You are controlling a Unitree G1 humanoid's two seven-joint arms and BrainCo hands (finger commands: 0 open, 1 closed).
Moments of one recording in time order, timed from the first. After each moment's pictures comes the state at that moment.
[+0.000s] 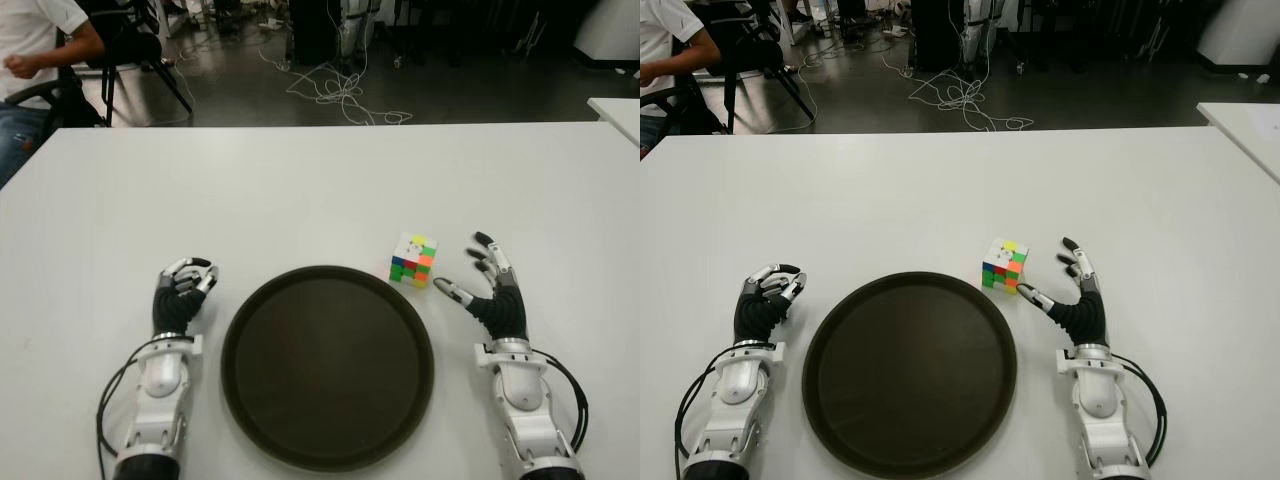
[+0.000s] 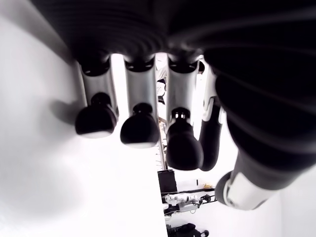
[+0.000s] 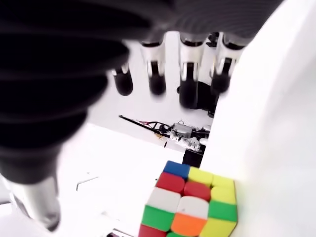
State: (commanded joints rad) left arm 0.01 0.04 0.10 0.44 0.02 -0.21 0.13; right arm 0.09 -0.09 -0.06 0.36 -0.18 -0.43 -0.19
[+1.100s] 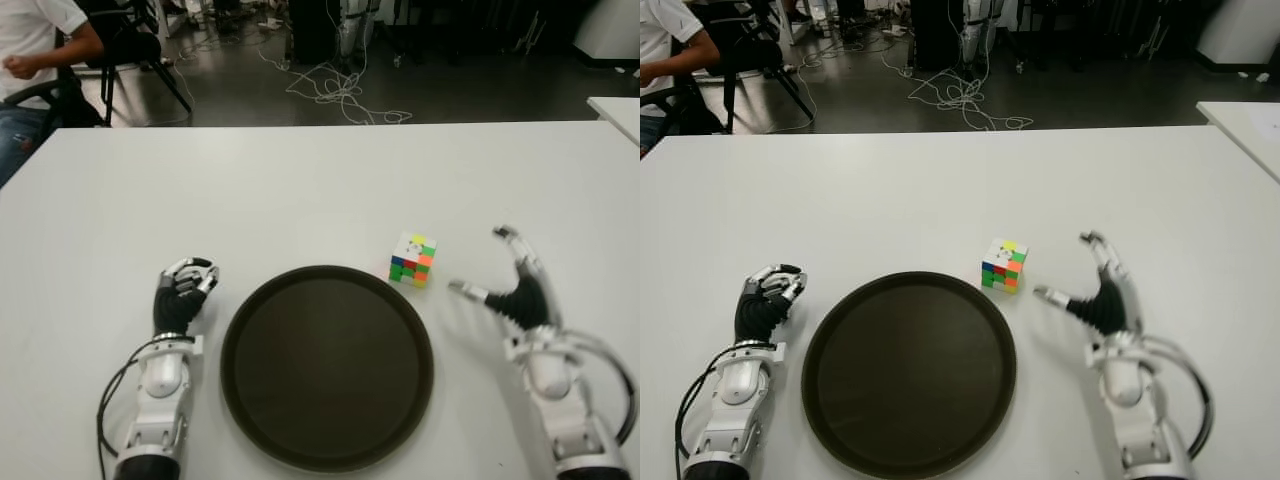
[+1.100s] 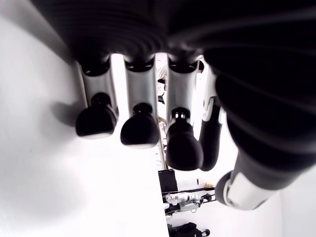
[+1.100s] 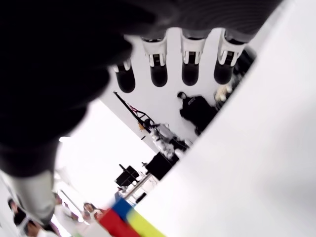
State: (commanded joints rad) left arm 0.02 0.02 0.09 0.41 0.03 -0.18 0.14; right arm 0.11 -0.25 -0.03 -0.09 -0.59 0.05 -0.10
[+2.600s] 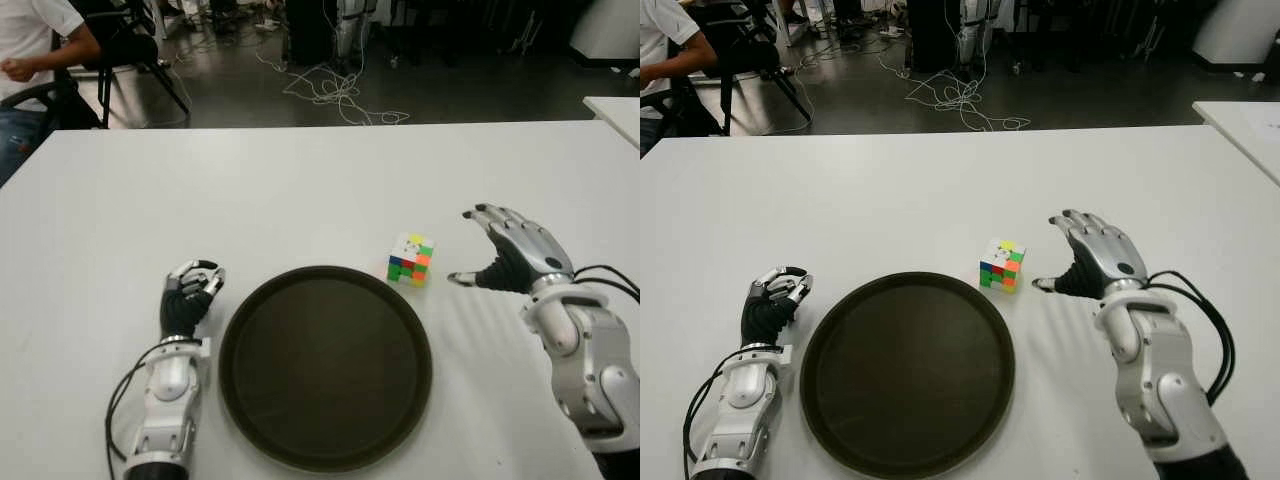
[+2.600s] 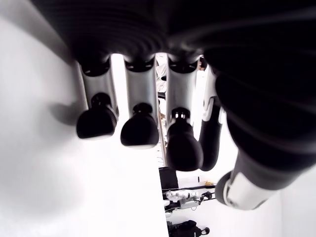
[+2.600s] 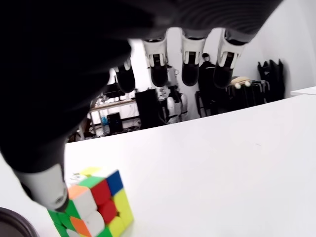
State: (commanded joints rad) left arm 0.05 -0.01 0.08 0.35 0.05 -0.14 0.15; right arm -0.07 -0.48 0.17 -0.31 -0.89 0.33 0.33
